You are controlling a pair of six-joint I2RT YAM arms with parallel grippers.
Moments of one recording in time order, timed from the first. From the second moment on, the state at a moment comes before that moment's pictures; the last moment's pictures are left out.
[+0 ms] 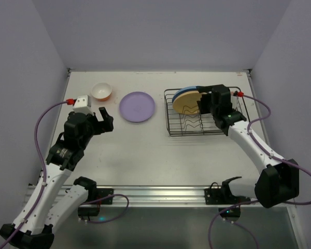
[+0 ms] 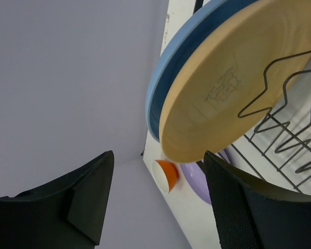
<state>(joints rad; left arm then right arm) -0.34 0.70 0.84 -0.54 -0.21 -0.38 0.33 1.26 0.99 -0.22 0.27 1.59</state>
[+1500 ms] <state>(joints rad) -0.34 0.74 0.82 -0.53 -0.18 -0.35 0.31 1.42 0.99 -0.05 0.25 1.69</state>
